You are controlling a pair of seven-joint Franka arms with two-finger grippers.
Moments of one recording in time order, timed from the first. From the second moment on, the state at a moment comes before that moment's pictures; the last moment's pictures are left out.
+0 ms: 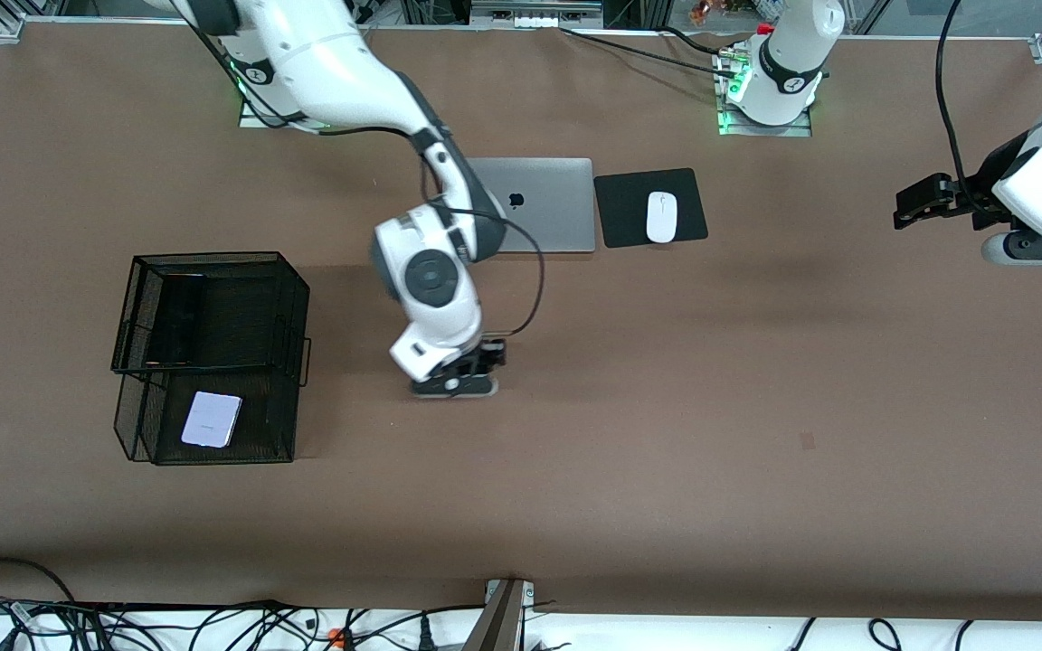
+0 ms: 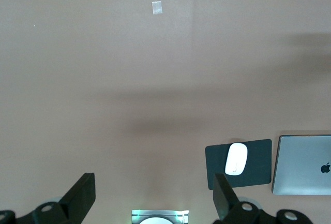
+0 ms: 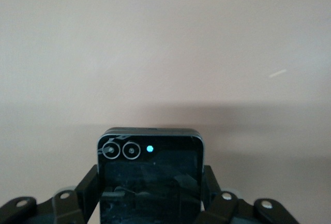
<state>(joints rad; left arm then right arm) 0.02 0.09 -0.07 -1.50 -0.01 1.42 -0.07 0.75 0.82 -0.28 -1.30 0.22 2.16 0.46</state>
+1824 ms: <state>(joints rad) 0.02 0.09 -0.08 -1.50 -0.01 1.42 -0.07 0.57 0.48 -0.52 -1.72 0.22 1.90 0.02</state>
